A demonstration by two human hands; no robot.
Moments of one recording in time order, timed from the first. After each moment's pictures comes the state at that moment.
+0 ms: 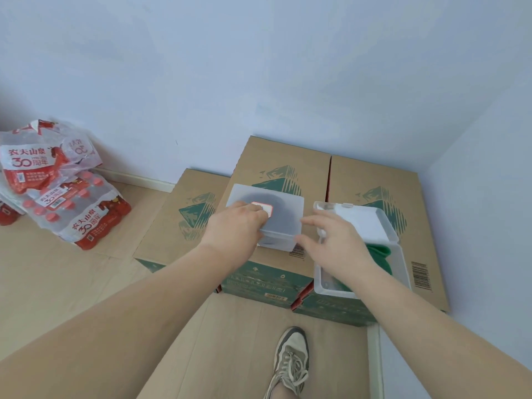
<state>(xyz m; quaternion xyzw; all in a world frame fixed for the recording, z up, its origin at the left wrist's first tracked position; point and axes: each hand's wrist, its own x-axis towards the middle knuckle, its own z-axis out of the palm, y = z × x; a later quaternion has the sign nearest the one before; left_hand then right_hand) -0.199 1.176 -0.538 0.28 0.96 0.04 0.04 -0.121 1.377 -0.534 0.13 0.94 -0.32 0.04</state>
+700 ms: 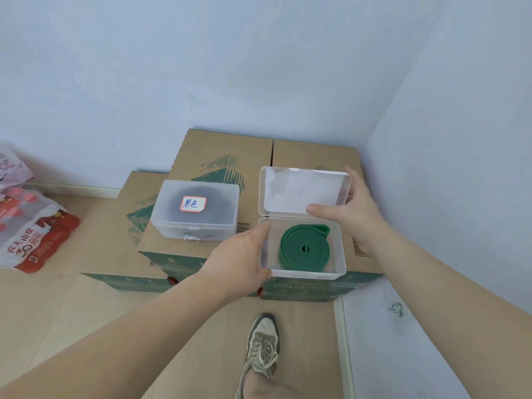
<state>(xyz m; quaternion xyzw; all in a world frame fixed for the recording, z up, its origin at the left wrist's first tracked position) -0.116 1.273 -0.548 0.32 0.91 0.18 0.18 -0.081 1.520 -0.531 0.29 0.77 -0.56 -0.05</state>
